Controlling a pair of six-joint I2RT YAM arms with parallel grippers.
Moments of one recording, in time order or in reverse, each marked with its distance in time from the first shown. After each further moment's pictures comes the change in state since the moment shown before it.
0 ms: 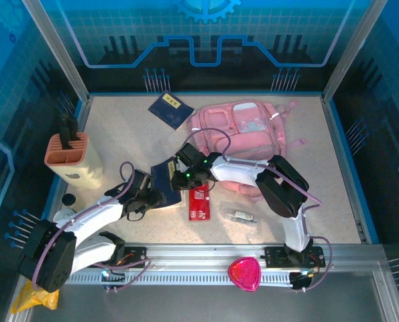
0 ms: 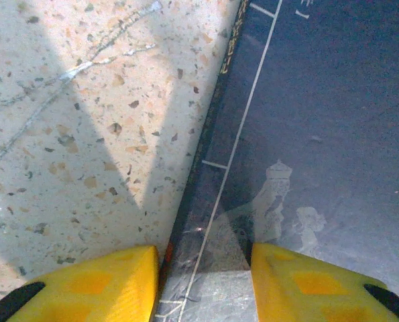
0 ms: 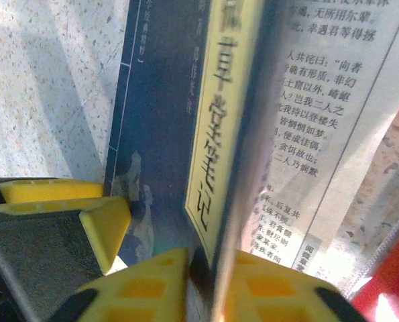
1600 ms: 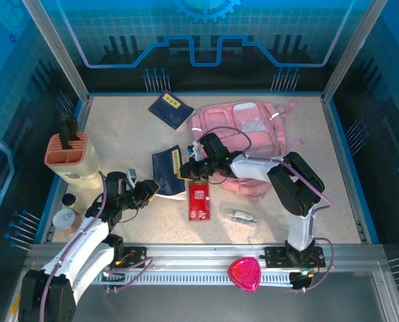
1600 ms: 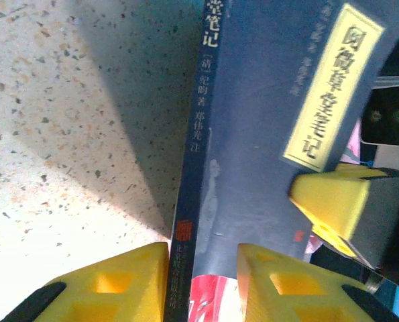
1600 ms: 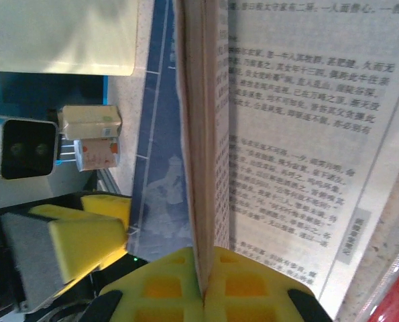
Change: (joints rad) left arm 0.240 -0.365 -0.131 0.200 0.416 -0.135; right arm -0.174 -0.084 -0.219 0.400 -0.360 0.168
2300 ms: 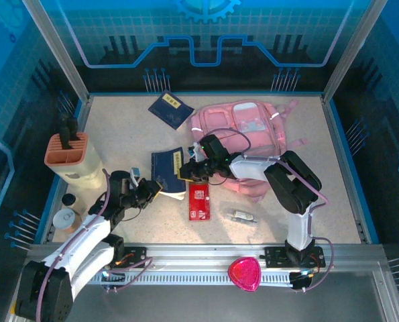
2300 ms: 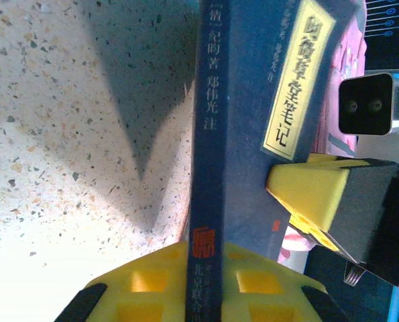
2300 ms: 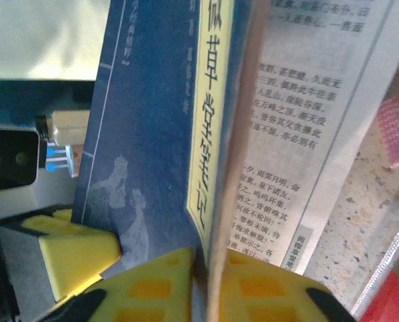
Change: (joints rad) left arm -0.048 0.050 -0.003 0.072 -0.021 -0.026; right arm -0.006 0.024 -0.014 0.038 0.004 0.014
